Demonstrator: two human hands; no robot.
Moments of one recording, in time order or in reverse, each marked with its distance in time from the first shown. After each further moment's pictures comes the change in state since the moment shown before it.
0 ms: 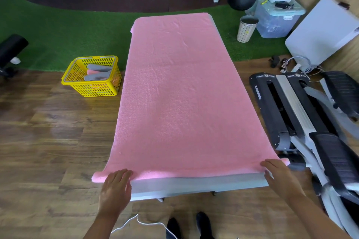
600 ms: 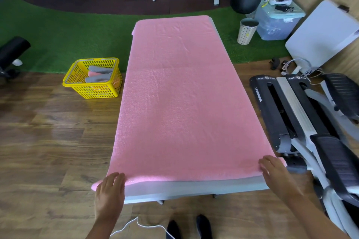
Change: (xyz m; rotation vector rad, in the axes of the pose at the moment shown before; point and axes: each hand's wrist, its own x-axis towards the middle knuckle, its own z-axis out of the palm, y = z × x) left_hand -0.004 0.003 -0.012 0.013 0.076 -0.167; right_hand 0.013 0.000 0.006 -0.022 0.066 -0.149
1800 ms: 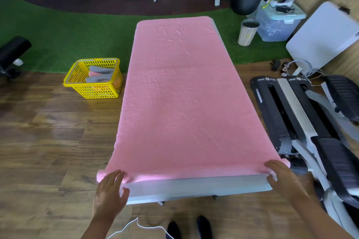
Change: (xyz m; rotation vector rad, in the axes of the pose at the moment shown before) left_hand 0.001 -0.017 0.005 0.028 -0.076 0.041; right_hand -0.005 0.012 0.008 0.124 -0.056 0.234
